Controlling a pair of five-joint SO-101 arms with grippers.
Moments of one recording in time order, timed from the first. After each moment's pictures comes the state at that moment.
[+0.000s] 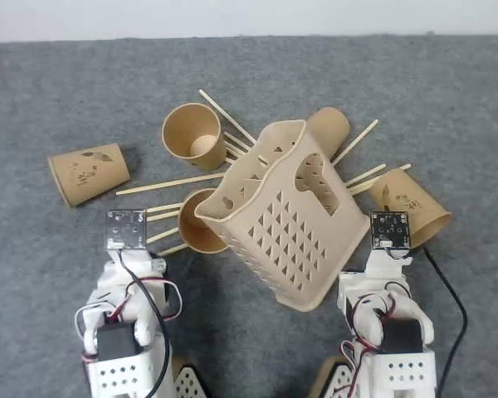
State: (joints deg) left arm -14.2 -102.6 96.7 67.5 0.9; right arm -5.0 -103.6 95.4 74.7 -3.9
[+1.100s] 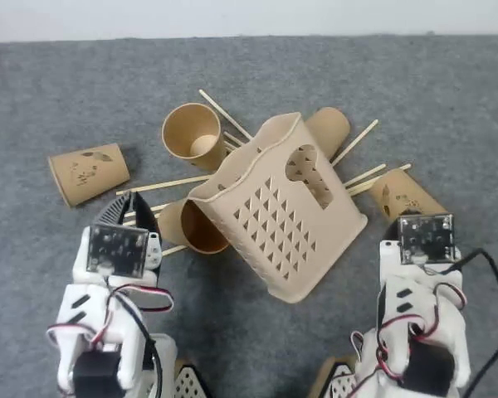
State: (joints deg) left arm -6.2 -102.8 68.9 61.0 -7.5; right arm 9.8 -104.1 69.7 65.5 19.2
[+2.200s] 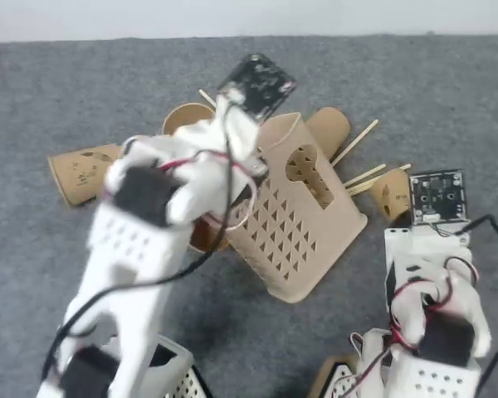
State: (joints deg) left arm 22.8 -20.2 -2.0 87.3 -7.3; right arm 9.7 -81.1 56.2 70.5 16.2
